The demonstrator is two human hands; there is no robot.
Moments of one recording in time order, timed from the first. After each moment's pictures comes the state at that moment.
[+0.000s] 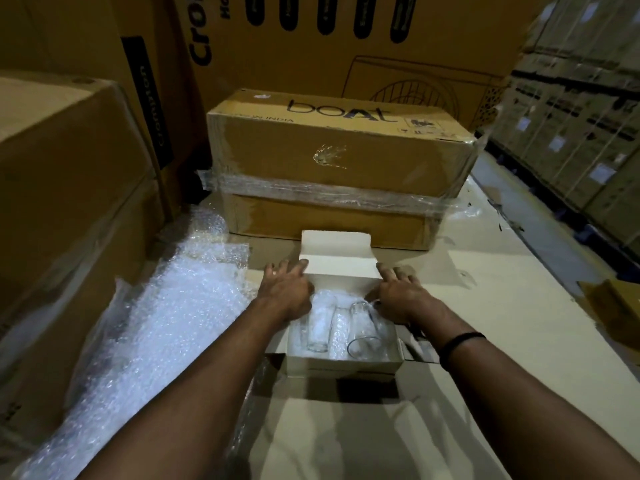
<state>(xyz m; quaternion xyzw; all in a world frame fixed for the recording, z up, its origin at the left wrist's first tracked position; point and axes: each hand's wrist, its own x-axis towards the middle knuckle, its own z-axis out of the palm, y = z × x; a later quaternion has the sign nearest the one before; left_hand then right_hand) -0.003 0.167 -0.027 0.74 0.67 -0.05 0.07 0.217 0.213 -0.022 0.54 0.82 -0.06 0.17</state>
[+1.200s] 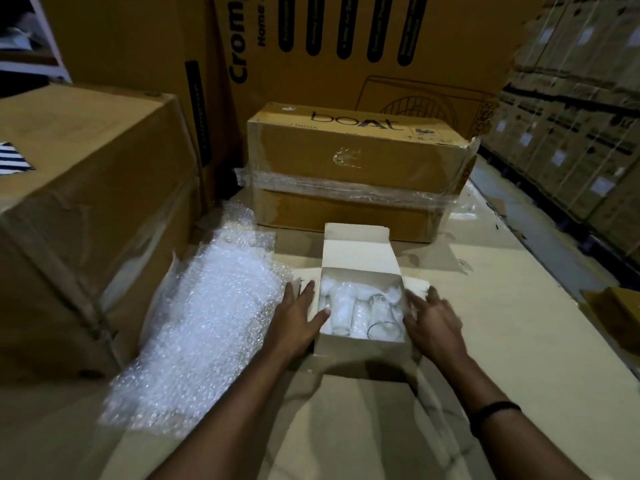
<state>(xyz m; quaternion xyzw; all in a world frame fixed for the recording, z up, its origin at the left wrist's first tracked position) -0.004 0.025 -0.062 0.60 0.71 0.29 0.25 0.255 0.080 -0.054 0.68 0.71 -0.08 -0.14</state>
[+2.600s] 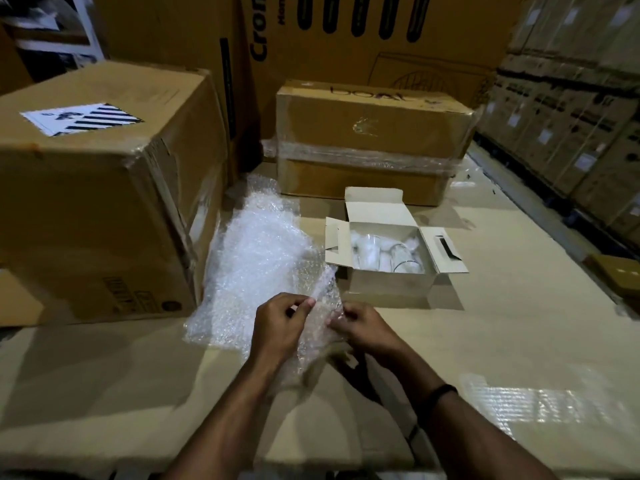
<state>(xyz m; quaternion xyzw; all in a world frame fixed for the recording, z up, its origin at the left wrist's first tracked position) -0.066 -0.133 -0.063 0.52 0.65 0.51 0.22 0.101 -0.091 -0.060 0.47 0.63 -0.55 -0.28</state>
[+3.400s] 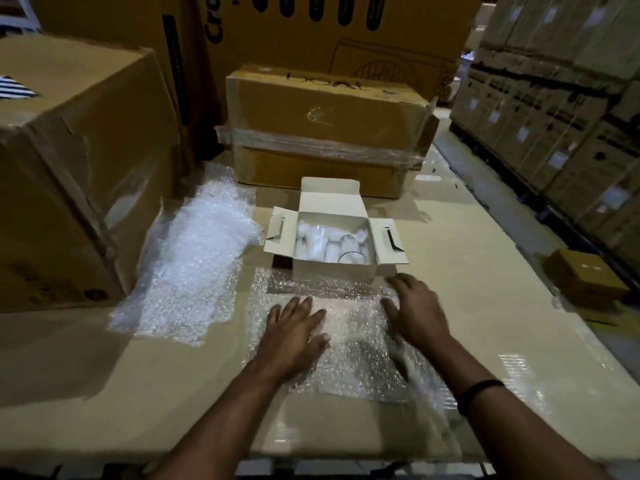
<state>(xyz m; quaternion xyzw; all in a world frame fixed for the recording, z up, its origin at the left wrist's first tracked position) 0.055 -0.120 -0.100 0.73 0.66 0.09 0.15 0.293 -0.054 -0.053 0.61 0.78 -0.03 -0.14</state>
